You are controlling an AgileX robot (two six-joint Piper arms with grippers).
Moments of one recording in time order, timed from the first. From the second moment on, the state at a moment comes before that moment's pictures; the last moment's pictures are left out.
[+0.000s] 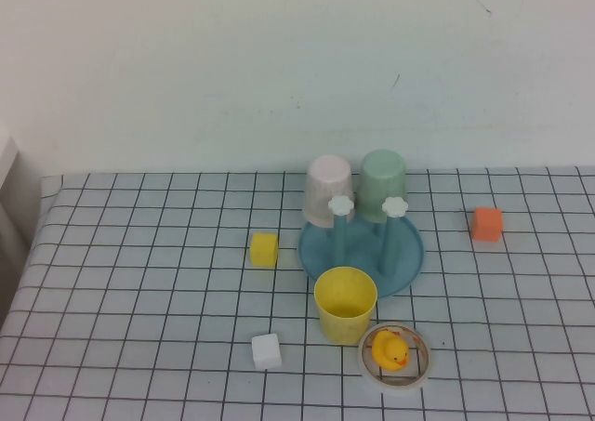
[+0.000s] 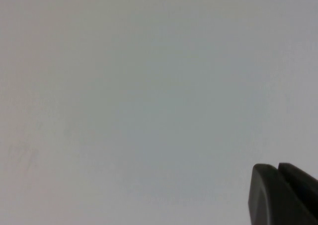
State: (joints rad) right arm -0.12 -0.01 0.02 -0.09 -0.59 0.08; left arm -0.06 -0.01 0.02 -0.10 -0.62 -0.13
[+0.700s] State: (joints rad) right arm -0.12 0.32 -0.64 -0.09 0.57 -0.07; left arm -0.06 0.25 -0.71 0.46 0.63 -0.40
